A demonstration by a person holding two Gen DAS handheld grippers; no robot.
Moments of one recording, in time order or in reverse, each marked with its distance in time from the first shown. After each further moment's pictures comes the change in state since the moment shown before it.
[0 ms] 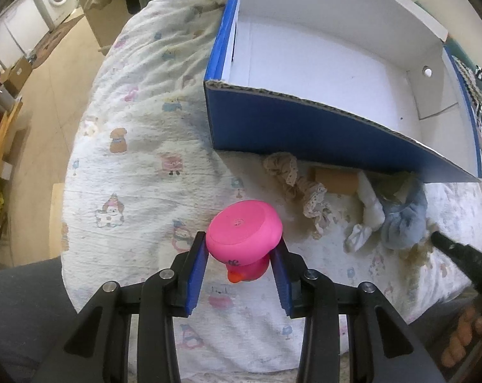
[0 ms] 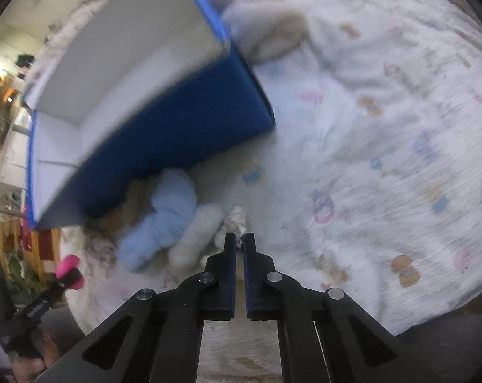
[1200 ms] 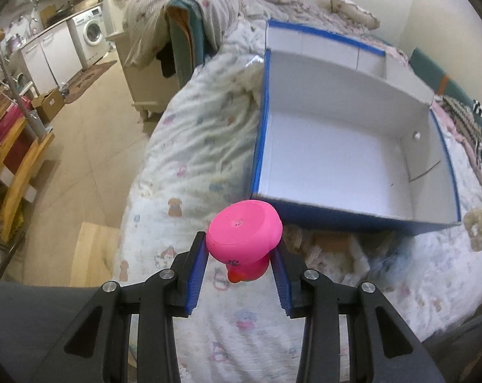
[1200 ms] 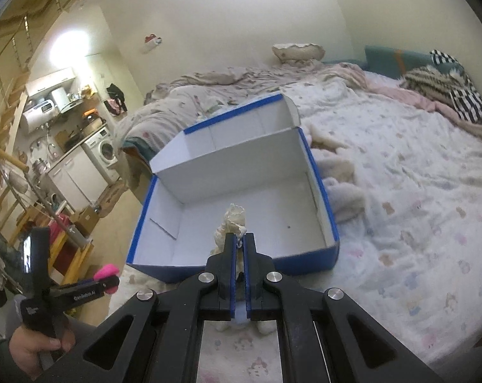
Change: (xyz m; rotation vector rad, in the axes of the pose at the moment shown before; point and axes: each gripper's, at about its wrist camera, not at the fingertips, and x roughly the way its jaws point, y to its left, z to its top) left arm -0.097 0.023 0.002 -0.039 -0.303 0.069; right arm -0.129 0.078 -0.022 -0.323 -0.551 0.165
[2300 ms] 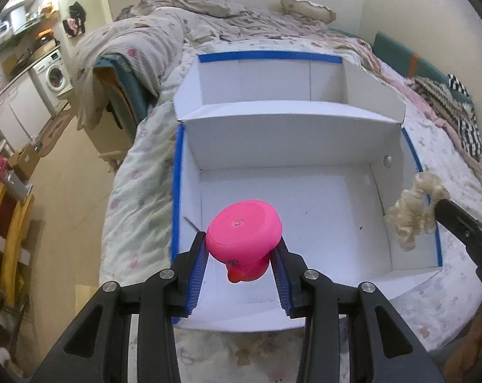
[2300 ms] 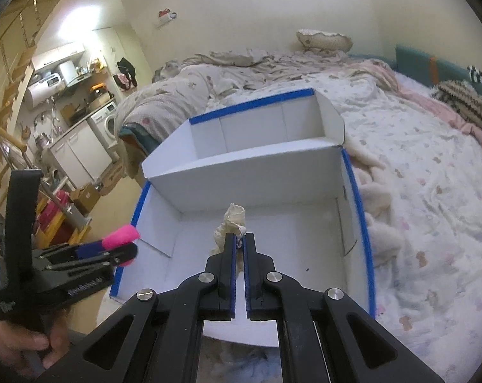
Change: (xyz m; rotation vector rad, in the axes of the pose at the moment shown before) left arm 0.026 -0.093 0.096 0.206 -0.045 -0.041; right arm 0.094 0.014 0.058 -0.081 0.099 0.031
